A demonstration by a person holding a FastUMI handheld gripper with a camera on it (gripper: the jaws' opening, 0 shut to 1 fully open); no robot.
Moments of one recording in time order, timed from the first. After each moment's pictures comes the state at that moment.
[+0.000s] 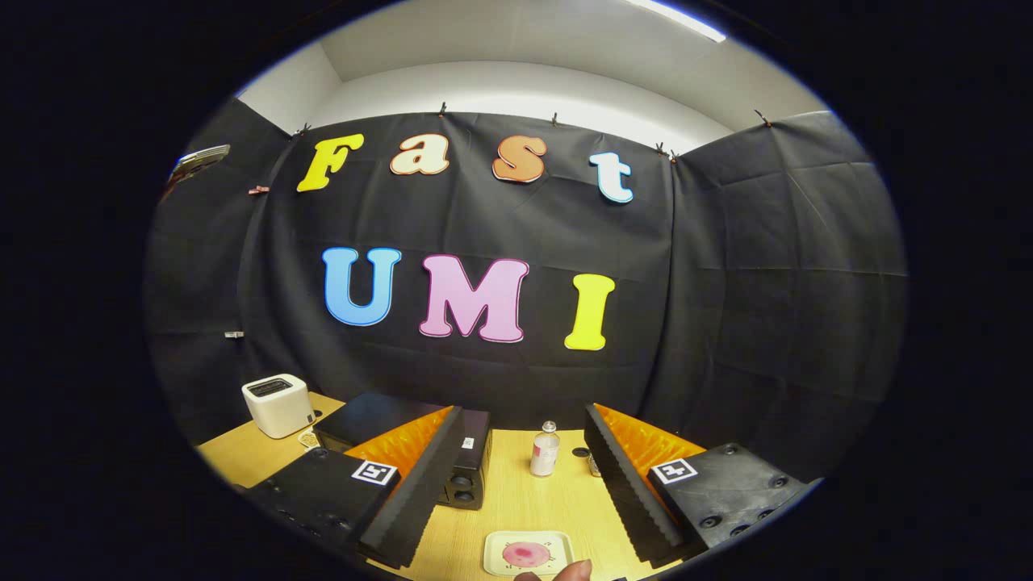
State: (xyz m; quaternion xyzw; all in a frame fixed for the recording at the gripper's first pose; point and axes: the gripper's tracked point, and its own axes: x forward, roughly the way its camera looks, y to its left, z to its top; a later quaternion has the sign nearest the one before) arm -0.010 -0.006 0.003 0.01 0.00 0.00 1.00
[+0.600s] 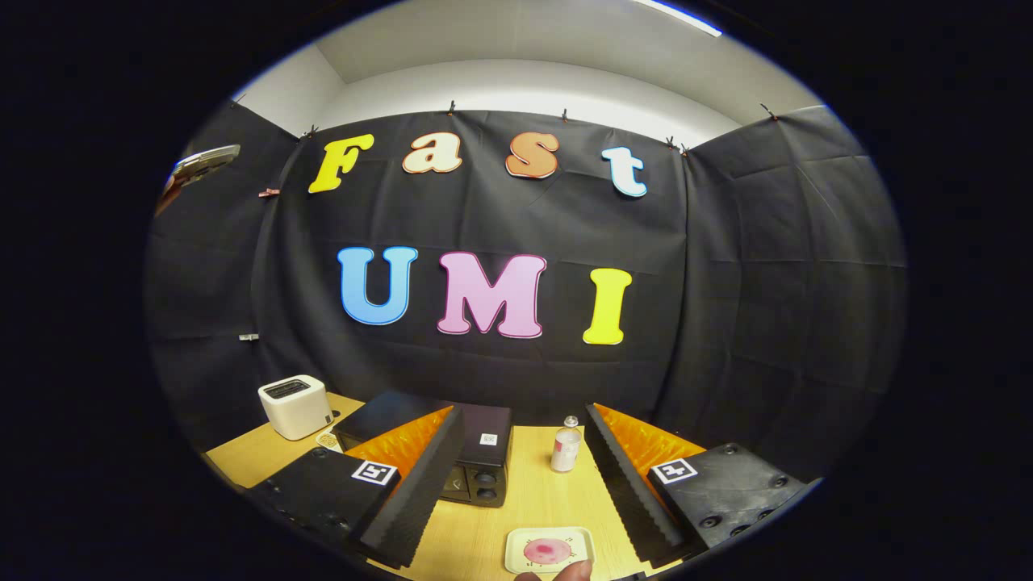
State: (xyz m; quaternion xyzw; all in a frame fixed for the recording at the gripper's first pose) arm -0.011 0.032 -0.003 0.01 0.01 0.03 1.00
